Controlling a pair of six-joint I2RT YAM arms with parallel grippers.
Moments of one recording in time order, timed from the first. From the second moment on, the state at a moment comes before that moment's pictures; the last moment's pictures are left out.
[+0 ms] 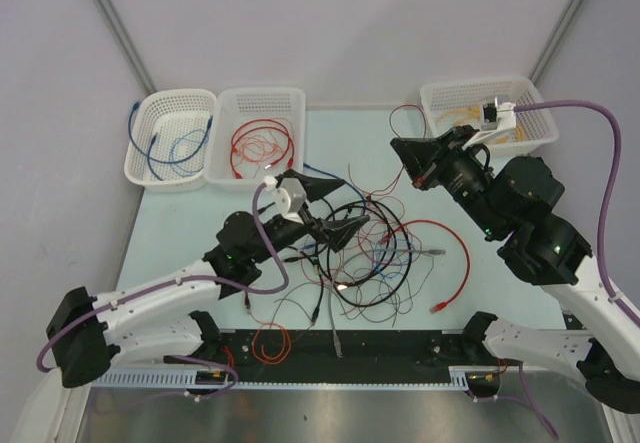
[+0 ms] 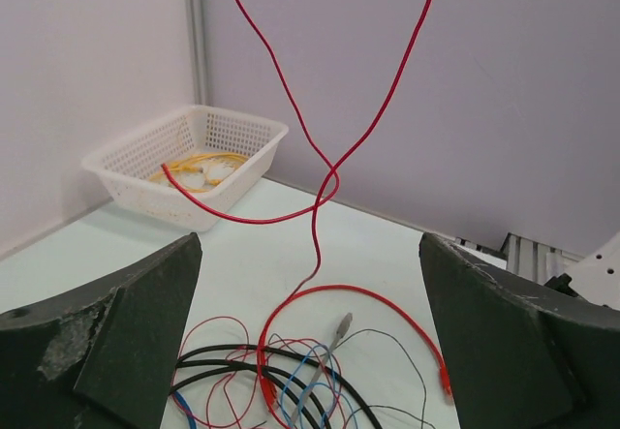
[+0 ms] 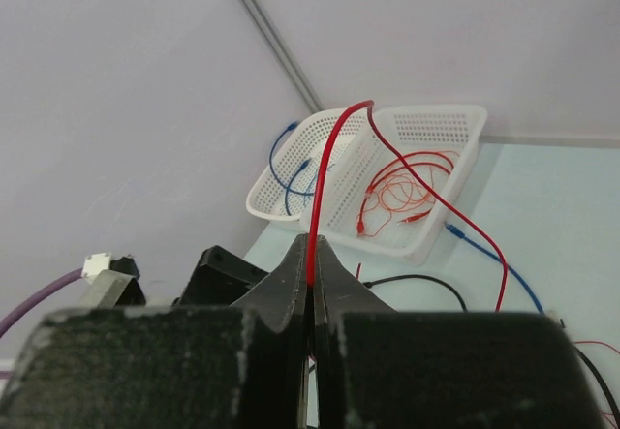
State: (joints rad) left arm -0.96 1.01 0.65 0.66 0.11 -0.13; right arm 0.87 0.93 1.38 -0.32 0.27 0.47
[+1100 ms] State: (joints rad) left arm -0.83 1.10 1.20 0.09 -0.03 -0.16; right arm 0.88 0.86 1.33 -0.43 0.41 0.51
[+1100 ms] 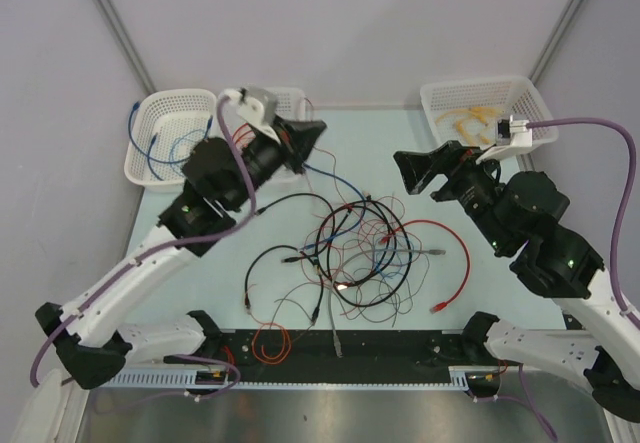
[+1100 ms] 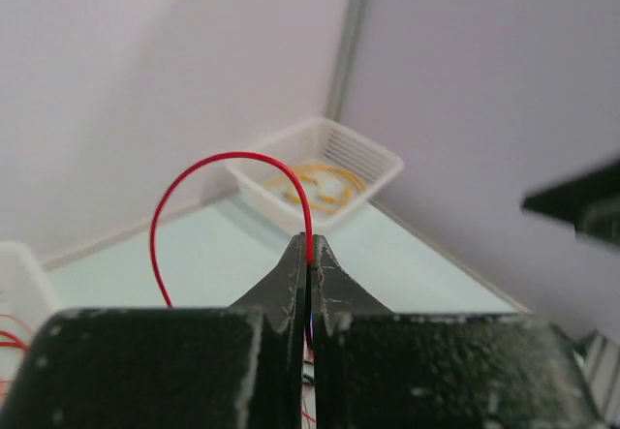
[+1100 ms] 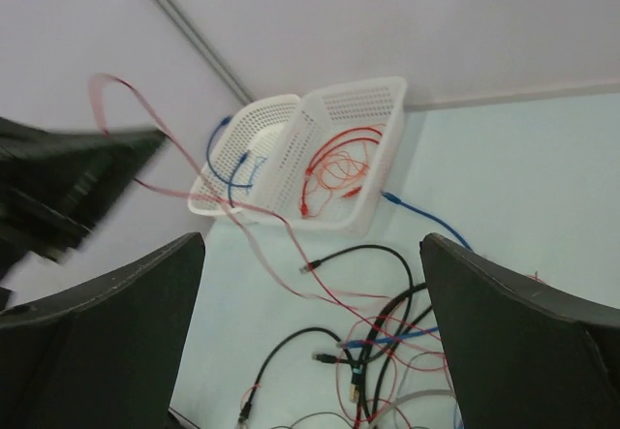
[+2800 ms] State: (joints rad) left arm -0.36 1.68 2.35 -0.12 0.00 -0.53; right arm 0.86 1.08 0.90 -0.02 0.09 0.48
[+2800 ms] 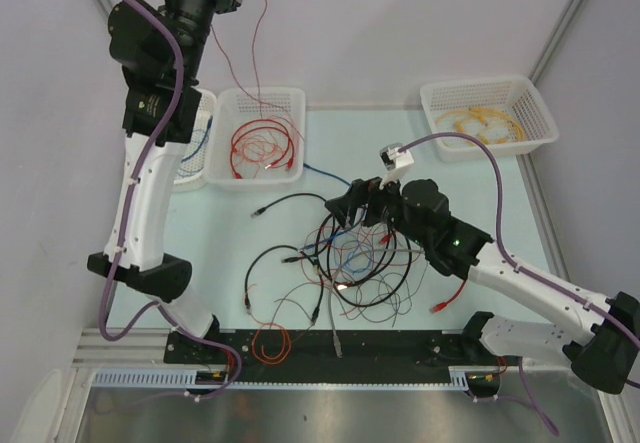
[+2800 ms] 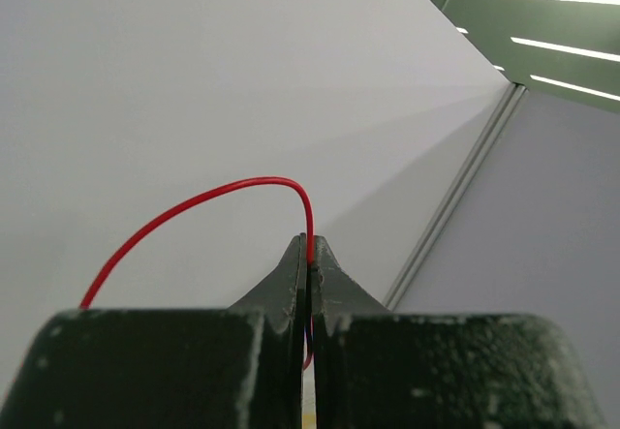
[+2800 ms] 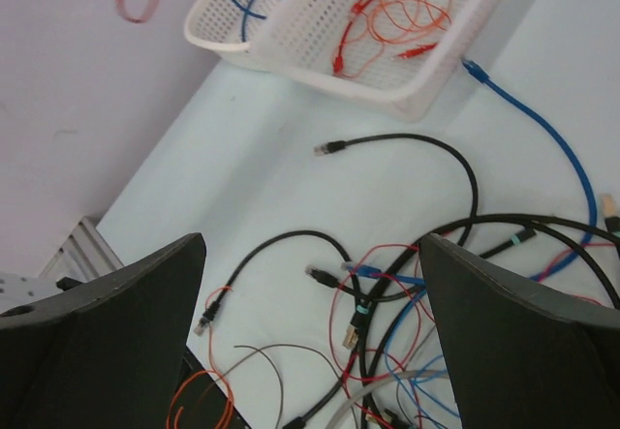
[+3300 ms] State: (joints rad) left arm -0.32 1.71 2.35 -0.07 -0.12 -0.39; right arm 0.87 0.92 0.90 -0.07 0.11 0.49
